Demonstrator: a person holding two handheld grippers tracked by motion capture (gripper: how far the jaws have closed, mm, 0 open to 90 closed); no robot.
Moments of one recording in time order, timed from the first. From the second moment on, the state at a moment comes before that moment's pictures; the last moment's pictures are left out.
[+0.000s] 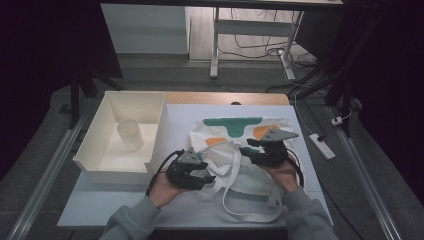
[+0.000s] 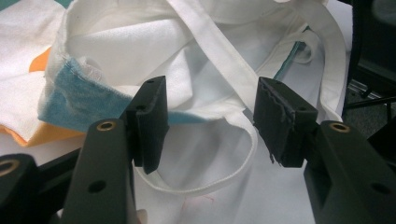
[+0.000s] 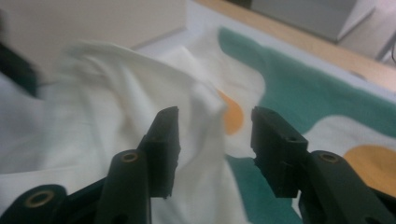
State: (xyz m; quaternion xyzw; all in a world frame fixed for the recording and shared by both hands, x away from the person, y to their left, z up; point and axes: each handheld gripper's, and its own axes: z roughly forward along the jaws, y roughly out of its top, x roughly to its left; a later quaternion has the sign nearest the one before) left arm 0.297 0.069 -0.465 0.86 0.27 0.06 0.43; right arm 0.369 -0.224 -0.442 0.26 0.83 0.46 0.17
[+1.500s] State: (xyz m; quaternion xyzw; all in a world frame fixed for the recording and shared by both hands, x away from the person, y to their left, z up) left arm 0.298 0.073 -0.466 0.86 0.27 0.06 0.43; right arm 0.258 -0.203 -0.479 0.14 0.91 0.36 0.11
